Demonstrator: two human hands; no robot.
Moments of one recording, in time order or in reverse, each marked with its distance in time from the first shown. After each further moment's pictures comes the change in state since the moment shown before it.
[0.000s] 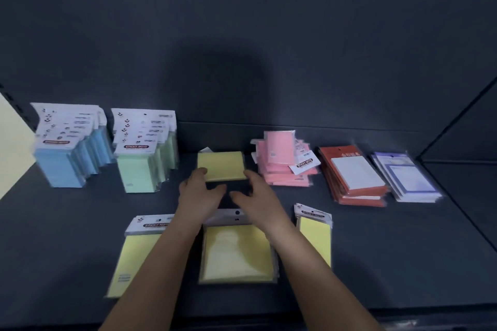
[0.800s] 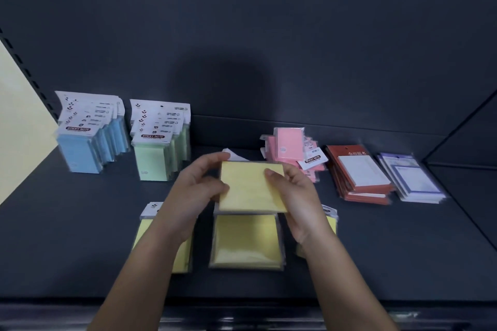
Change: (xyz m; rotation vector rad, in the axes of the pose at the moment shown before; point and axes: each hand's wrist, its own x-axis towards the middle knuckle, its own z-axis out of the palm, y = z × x) left_hand -0.059 0.018 -0.051 -0.636 -0.230 0.129; right_hand -0.033 -0.003 -0.026 0.800 0.086 0.009
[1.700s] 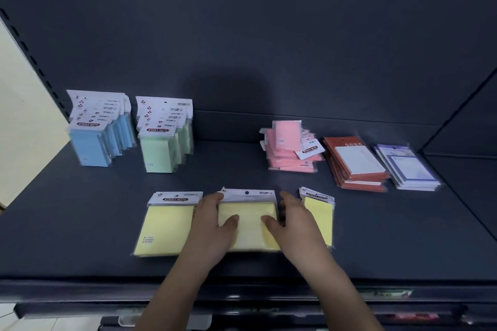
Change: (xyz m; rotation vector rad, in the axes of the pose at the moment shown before) left_hand -0.047 -0.055 0.020 0.519 0.137 -0.064; right_hand -0.050 0.030 -0.021 -1.145 0.021 -0.123
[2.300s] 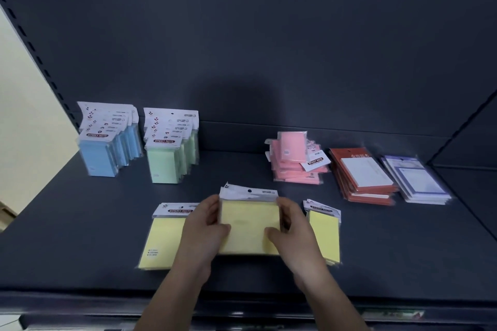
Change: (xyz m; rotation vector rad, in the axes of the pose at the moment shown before) left_hand 0.015 0.001 -0.009 -0.495 0.034 -0.147; right_hand 0.007 0.002 0.018 0.572 0.008 0.100
